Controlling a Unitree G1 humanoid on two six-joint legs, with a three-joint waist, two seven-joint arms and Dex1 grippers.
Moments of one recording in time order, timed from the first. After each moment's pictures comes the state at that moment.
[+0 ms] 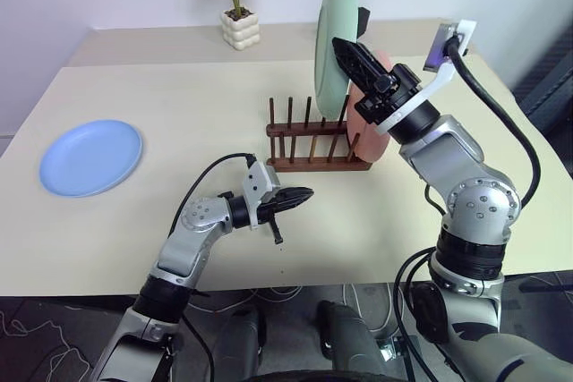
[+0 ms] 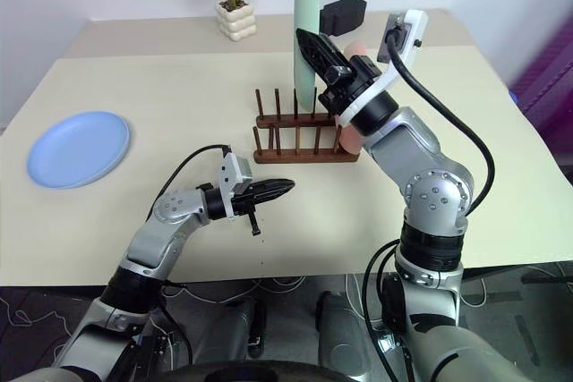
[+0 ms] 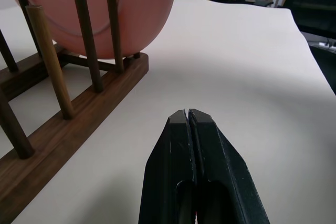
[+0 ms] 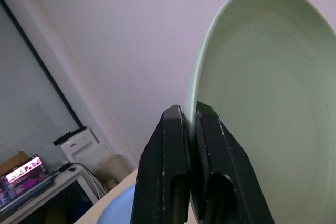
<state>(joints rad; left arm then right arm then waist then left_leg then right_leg) -0.32 0.29 -0.22 -0.02 -0.25 0.17 -0.90 -0.64 -0.21 -0.23 -0.36 1.09 0.76 0.12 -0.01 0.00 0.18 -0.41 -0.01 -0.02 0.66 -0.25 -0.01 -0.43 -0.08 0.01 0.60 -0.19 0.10</state>
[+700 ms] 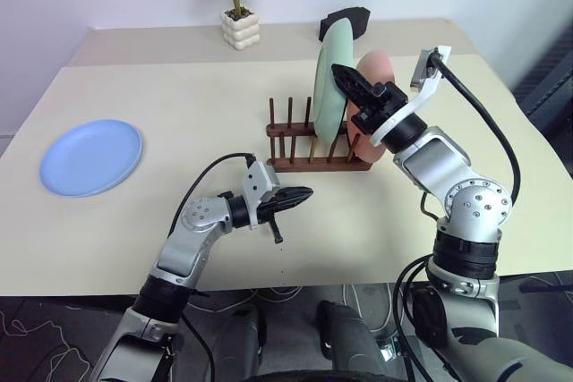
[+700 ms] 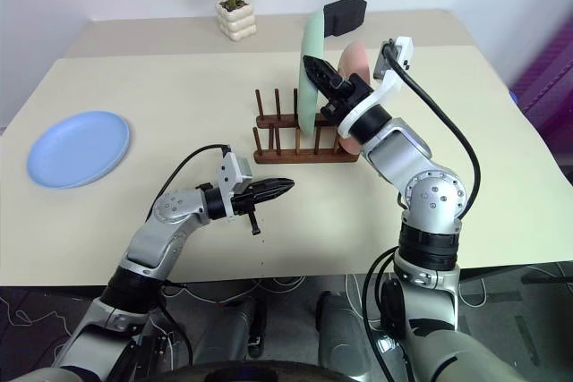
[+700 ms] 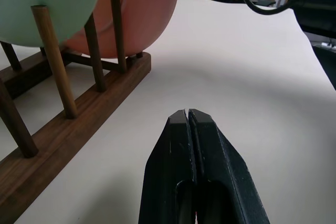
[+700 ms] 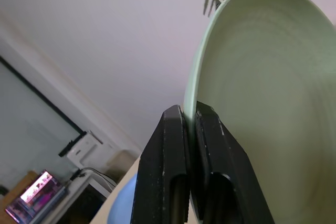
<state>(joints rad) -0.32 0.29 -0.22 -0.02 -0.25 0.17 -0.89 -0.61 -0.19 -0.26 -0.23 1.23 0.80 -0.02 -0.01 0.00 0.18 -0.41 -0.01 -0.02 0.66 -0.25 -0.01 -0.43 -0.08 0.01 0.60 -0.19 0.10</state>
